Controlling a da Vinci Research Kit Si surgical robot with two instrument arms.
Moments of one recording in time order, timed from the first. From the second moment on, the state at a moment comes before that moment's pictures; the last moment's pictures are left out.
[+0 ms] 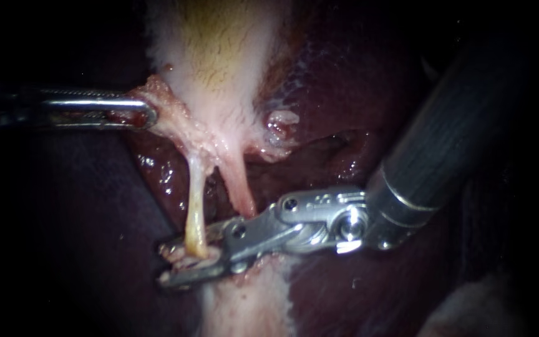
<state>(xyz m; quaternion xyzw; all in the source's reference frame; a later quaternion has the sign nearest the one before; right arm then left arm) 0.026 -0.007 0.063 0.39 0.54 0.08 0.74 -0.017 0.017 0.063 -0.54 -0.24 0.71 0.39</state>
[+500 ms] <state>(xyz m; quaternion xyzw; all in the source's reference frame) 0.026 -0.007 0.064 0.41 0.50 0.10 0.75 -0.017 0.017 0.064 -0.54 -0.24 0.71 0.39</state>
